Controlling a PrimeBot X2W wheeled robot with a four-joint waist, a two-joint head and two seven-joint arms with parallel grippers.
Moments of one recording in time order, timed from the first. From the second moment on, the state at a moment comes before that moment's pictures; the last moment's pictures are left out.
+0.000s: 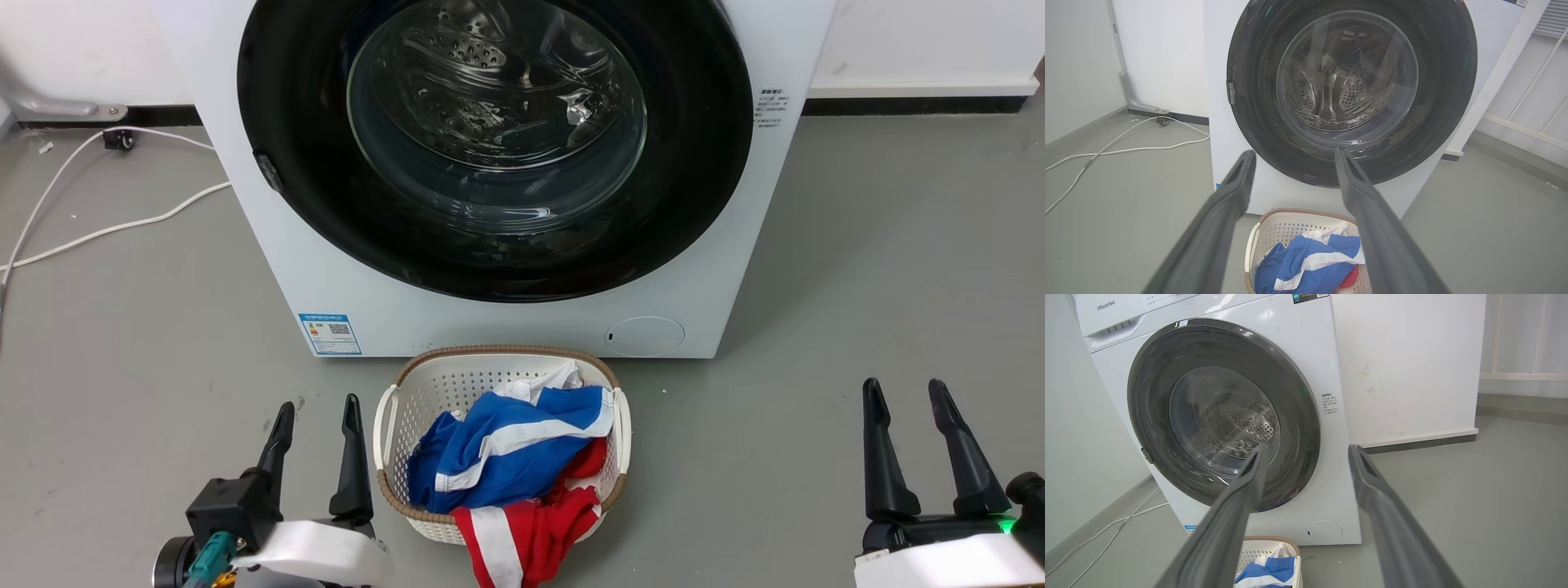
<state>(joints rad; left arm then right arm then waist) 0.03 0.13 -0.17 0.03 -0.34 0.12 -0.20 0.10 -0.05 -0.06 -0.09 0.25 0.13 -0.20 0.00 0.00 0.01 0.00</state>
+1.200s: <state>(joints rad) 0.07 0.05 -0.07 0.07 -0.10 0.02 -0.26 0.15 -0.05 -0.07 -0.06 0.14 0.13 -0.26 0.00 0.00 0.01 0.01</state>
